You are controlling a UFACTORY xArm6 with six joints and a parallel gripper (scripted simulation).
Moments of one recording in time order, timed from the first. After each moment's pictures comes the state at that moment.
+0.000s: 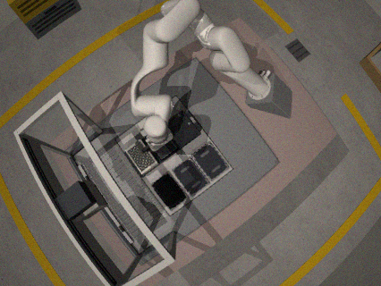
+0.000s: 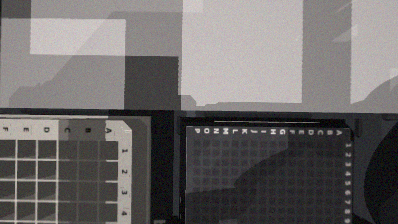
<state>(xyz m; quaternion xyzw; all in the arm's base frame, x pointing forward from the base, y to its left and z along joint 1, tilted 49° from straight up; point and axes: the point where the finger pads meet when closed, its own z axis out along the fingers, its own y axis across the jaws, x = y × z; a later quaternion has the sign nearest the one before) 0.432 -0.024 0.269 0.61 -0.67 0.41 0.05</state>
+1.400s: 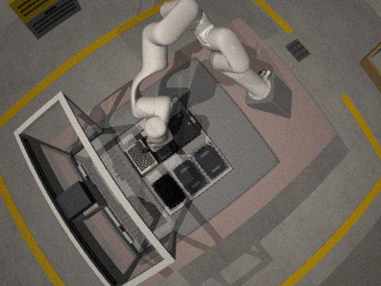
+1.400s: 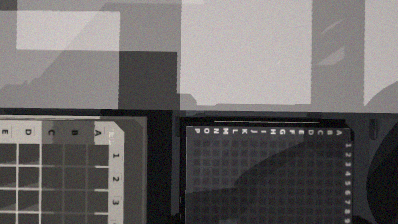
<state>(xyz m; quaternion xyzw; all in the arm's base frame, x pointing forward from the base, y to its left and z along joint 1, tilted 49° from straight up) 0.438 -0.033 0.261 0.61 -0.67 0.41 0.05</state>
